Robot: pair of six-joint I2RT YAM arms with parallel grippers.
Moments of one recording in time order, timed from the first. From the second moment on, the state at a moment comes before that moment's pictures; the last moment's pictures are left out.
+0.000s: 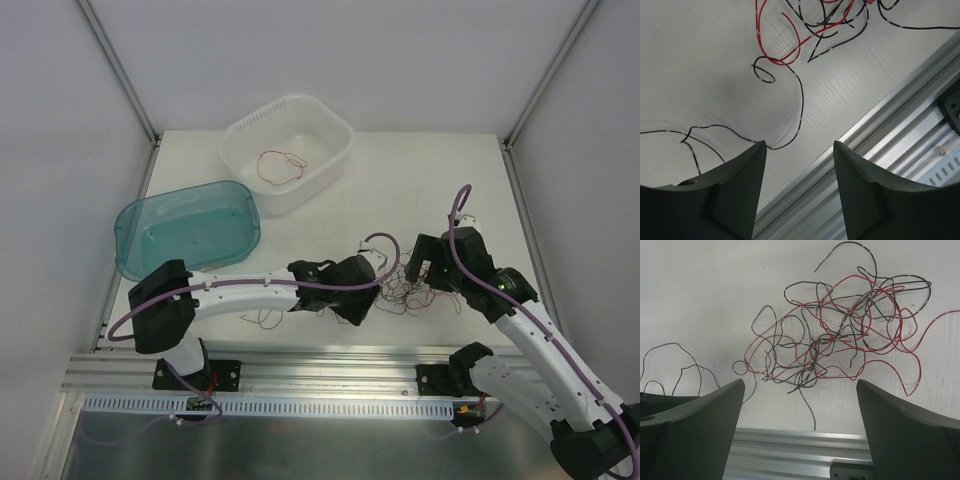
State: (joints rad) left arm -1.19 1.59 1.09 -0.42 -0.11 -0.49; right arm 0.51 0.80 0.81 -0.84 0.20 0.59
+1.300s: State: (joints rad) left arm -1.21 1.82 1.15 -0.34 -0.06 -0.45; right arm 0.51 0.91 0.56 -0.60 0.09 0.80
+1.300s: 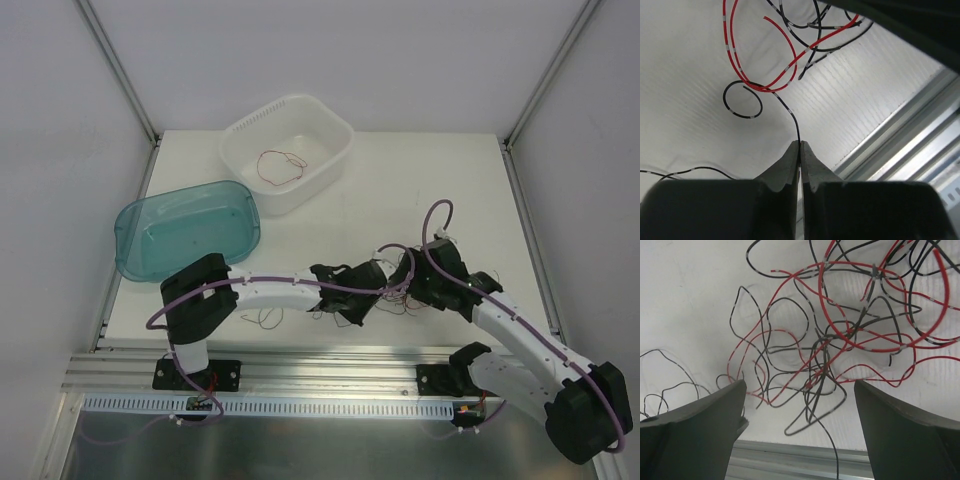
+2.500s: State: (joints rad) left arm -0.87 0.88 0.77 -0.16 0.23 -0.38; right arm 0.36 1.19 0.65 -0.54 0.20 0.79
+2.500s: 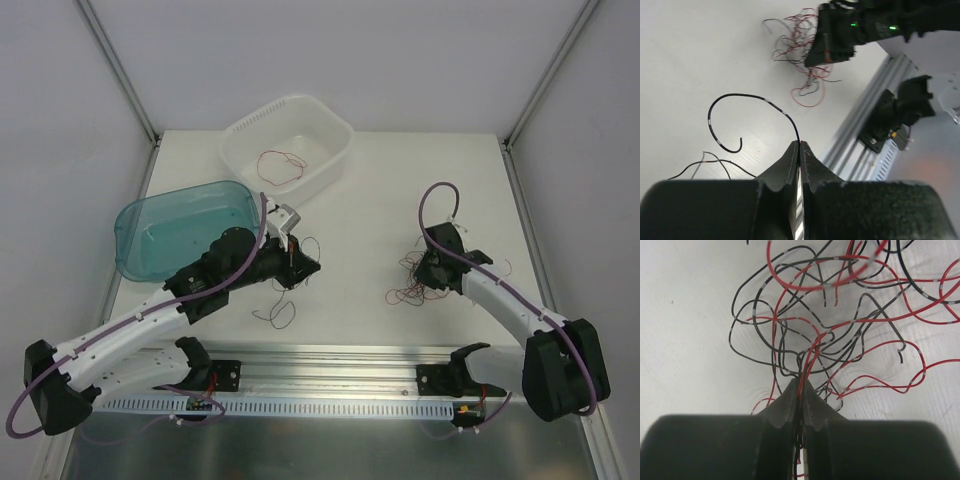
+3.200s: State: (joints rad) left arm -0.86 1.14 0.57 -0.19 -0.31 -0.71; right arm 0.52 1.15 0.71 -0.65 0.24 0.67
